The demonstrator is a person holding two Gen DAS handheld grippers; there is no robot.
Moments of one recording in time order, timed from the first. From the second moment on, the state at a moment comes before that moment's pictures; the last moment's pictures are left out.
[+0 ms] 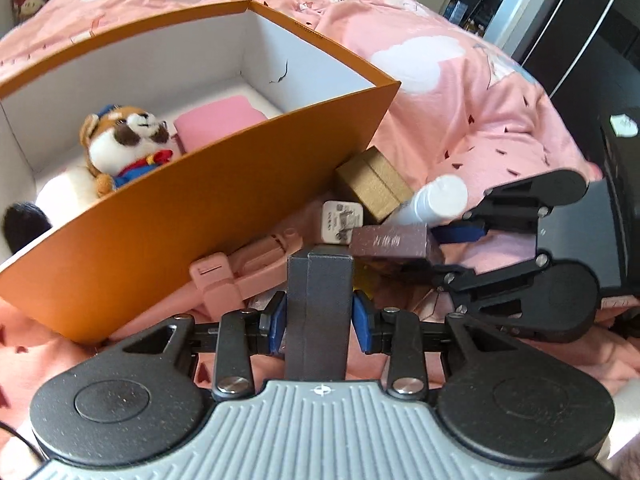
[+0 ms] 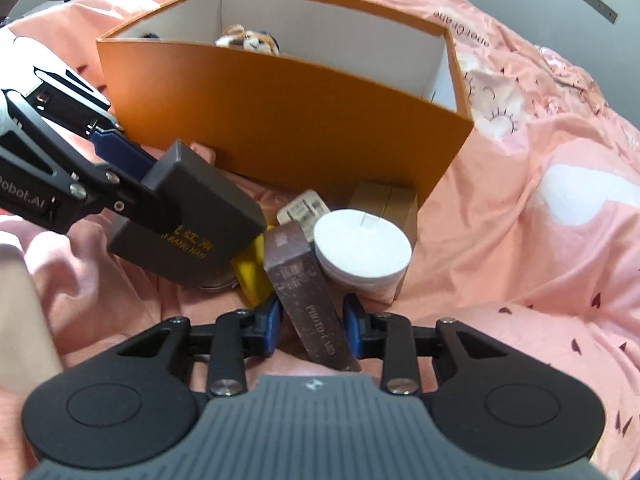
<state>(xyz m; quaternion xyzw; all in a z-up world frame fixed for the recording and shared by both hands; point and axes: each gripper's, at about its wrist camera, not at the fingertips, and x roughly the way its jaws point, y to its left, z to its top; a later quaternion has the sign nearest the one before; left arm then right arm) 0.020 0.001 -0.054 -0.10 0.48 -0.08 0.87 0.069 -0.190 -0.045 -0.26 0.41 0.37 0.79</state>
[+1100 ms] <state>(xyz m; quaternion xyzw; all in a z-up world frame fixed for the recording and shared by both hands) 0.051 0.054 0.060 -0.23 0.34 -0.02 0.91 0.133 -0.191 0.101 -0.09 0.35 0.40 0.84</state>
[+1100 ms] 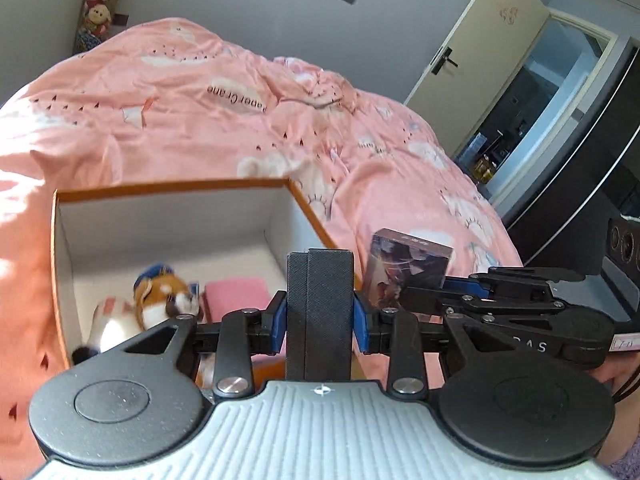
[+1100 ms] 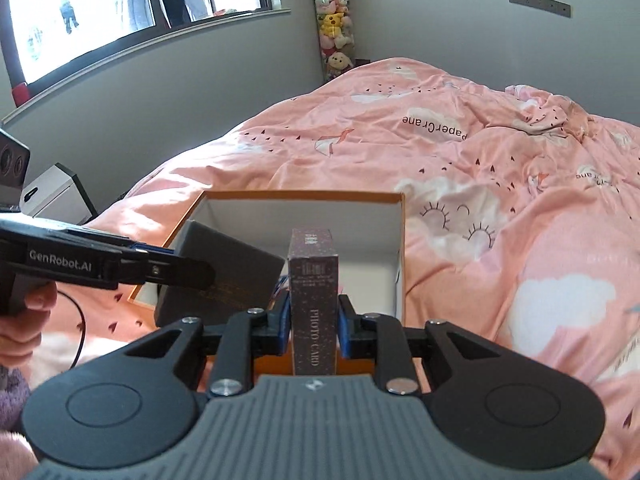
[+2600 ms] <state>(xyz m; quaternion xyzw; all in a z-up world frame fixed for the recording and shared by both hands) 0.149 0.062 -0.063 -0.38 0.44 0.04 0.81 0.272 -0.119 0.024 -0.10 0.64 0.28 0.71</state>
